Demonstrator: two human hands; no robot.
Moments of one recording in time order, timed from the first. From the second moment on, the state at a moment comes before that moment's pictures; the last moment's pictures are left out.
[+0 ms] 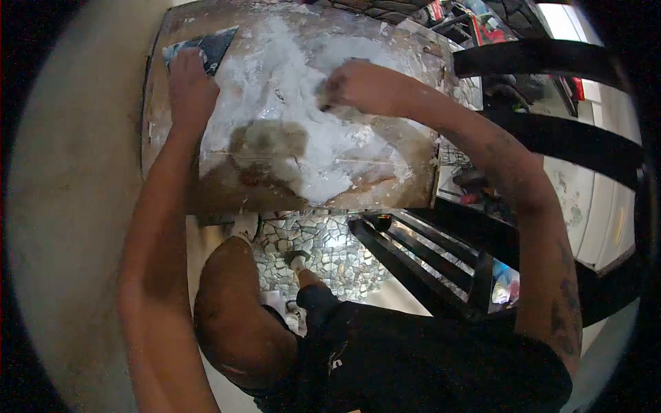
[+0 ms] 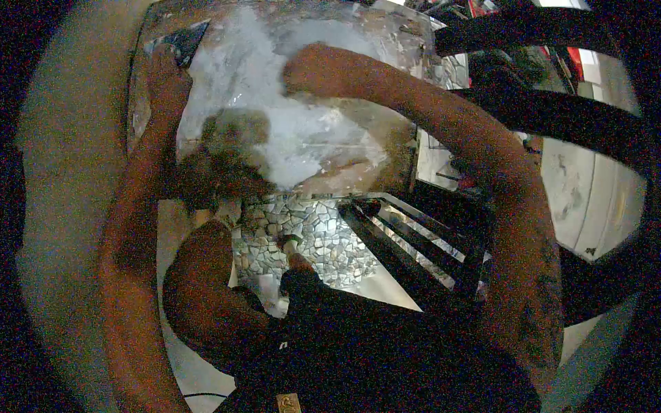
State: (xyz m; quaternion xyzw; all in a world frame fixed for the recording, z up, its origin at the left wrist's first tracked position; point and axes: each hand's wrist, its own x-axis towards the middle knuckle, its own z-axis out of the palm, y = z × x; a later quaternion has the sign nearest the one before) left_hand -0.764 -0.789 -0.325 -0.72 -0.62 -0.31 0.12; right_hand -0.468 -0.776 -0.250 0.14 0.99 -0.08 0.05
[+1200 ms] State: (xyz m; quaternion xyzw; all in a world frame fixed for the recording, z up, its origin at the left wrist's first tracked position) left_hand -0.771 -0.776 -0.339 -0.72 -0.60 -0.32 0.15; right_hand -0.507 -0.776 -0.224 0.17 0.97 -0.03 0.19
